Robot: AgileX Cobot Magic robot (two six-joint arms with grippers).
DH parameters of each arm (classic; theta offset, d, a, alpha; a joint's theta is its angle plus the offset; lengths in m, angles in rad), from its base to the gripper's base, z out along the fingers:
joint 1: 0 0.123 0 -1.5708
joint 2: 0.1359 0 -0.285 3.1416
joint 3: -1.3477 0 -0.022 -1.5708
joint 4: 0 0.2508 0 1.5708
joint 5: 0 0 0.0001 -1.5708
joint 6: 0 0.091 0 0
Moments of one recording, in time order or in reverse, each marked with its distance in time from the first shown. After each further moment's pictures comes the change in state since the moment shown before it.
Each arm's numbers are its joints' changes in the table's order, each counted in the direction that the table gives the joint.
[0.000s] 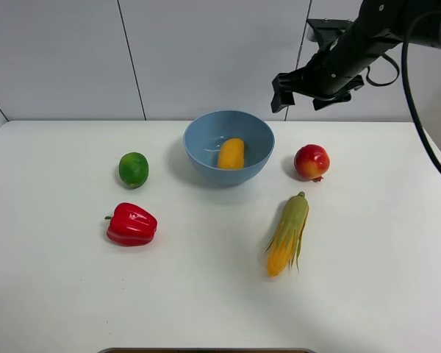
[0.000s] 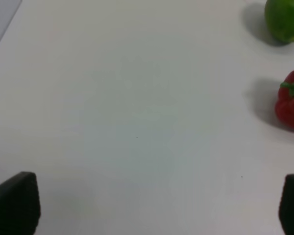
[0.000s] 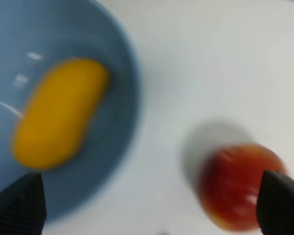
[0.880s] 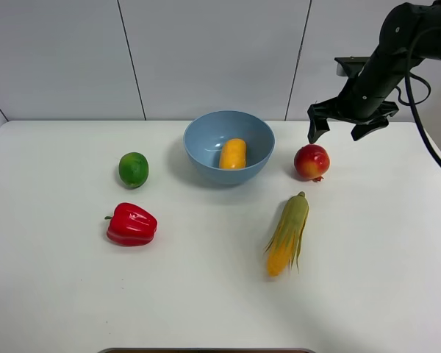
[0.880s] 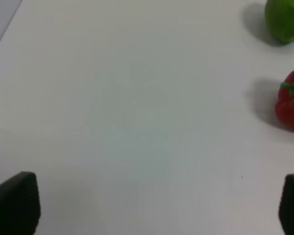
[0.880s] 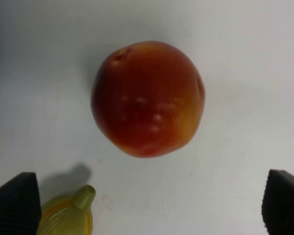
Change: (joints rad) left arm 0.000 0.000 0.000 0.000 0.000 0.000; right arm -0.122 0.093 0.000 -0.078 -0.157 0.005
